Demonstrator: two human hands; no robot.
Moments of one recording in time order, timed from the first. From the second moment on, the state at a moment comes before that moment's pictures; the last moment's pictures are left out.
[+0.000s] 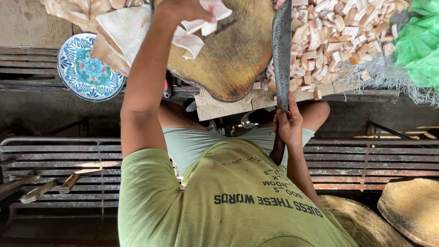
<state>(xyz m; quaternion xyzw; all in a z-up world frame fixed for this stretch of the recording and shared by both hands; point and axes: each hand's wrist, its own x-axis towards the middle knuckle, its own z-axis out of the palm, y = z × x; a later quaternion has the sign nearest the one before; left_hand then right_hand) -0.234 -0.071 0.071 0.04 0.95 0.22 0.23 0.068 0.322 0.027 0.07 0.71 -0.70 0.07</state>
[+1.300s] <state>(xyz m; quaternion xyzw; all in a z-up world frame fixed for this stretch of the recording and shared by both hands) -0.014 0.013 0.032 0.13 0.94 0.32 0.02 0.087 0.315 0.062 -0.10 0.93 -0.36 -0.04</state>
